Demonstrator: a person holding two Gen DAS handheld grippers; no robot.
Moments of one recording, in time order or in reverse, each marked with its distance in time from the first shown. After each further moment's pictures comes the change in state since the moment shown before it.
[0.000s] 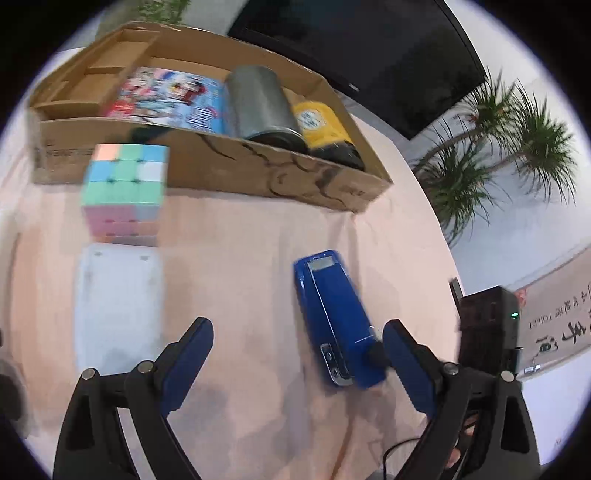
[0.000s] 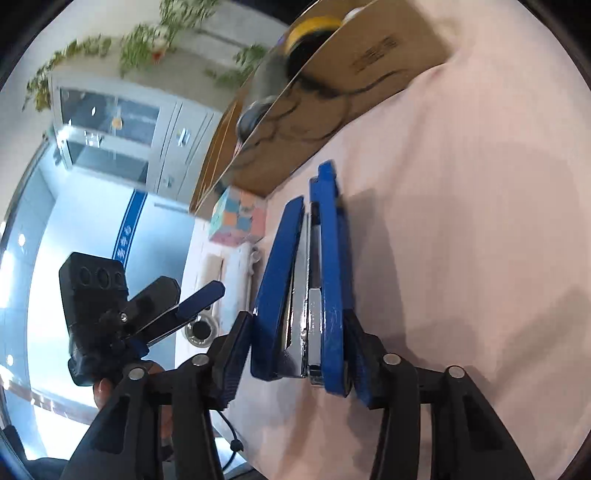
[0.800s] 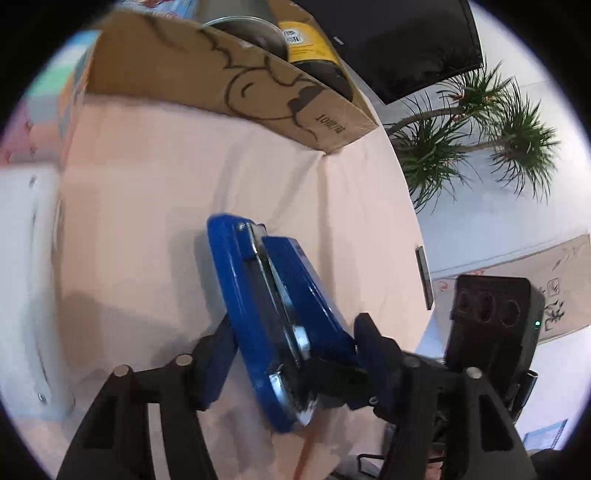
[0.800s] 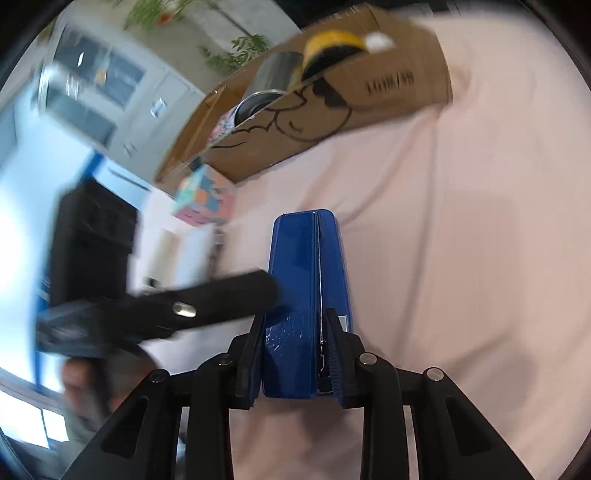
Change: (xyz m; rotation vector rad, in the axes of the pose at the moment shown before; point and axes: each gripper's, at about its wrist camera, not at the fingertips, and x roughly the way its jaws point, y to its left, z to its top) left arm 0.054 0.009 -0.018 -0.096 0.176 -0.210; right arm 0.018 0.040 -0.023 -0.104 0.073 -0.108
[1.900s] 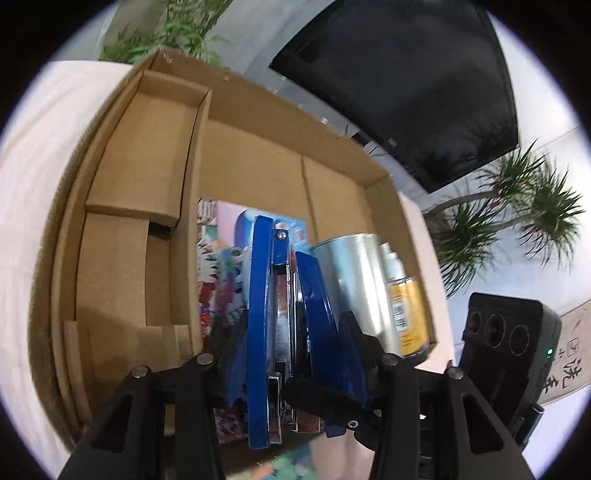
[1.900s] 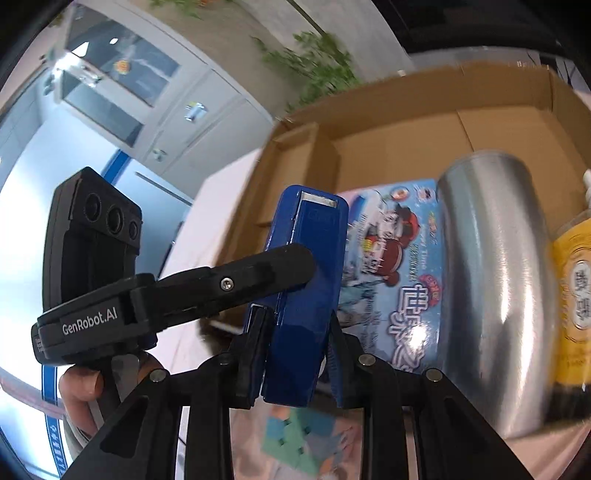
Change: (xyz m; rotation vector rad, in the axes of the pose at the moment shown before) left arm -0.118 0.094 0.220 -0.035 -0.183 0.156; right arm 0.153 0.148 0.215 -0.173 0.019 -0.017
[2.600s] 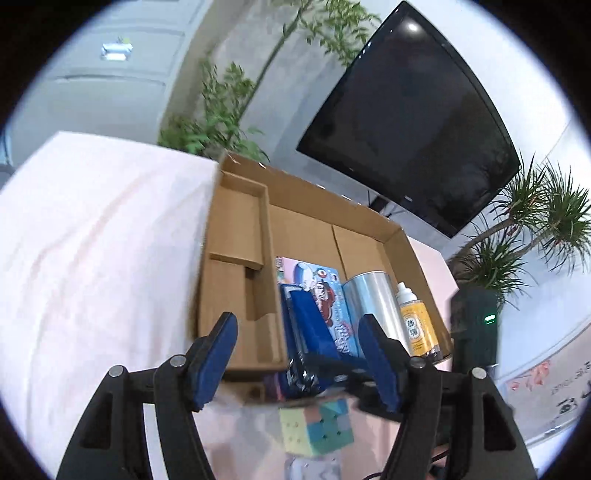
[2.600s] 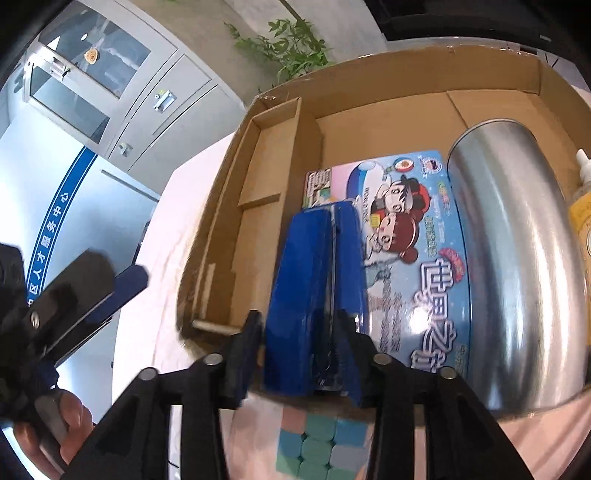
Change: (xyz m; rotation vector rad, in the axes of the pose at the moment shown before) left arm -0.133 -0.017 -0.063 0.079 -0.325 0.185; right arm 0.016 0.033 -0.011 0.009 -0.002 -0.111
